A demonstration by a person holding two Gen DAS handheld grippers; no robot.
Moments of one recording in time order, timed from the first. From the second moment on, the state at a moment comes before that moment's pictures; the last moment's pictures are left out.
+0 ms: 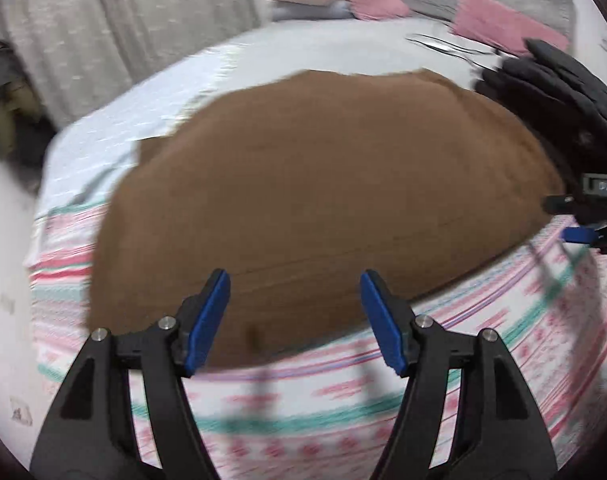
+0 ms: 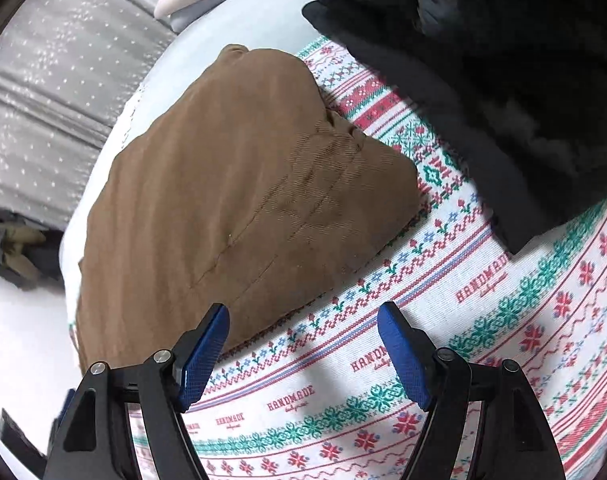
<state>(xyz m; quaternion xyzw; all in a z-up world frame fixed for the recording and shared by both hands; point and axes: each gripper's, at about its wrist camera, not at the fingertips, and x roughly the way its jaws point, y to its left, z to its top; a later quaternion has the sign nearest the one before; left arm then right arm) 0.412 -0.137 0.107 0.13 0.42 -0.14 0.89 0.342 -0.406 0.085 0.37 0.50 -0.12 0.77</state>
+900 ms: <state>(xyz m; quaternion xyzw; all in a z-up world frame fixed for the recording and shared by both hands) 0.505 -0.190 0.063 0.16 0.47 -0.08 0.86 0.346 -0.423 0.067 0.44 0.47 -0.11 0.76</state>
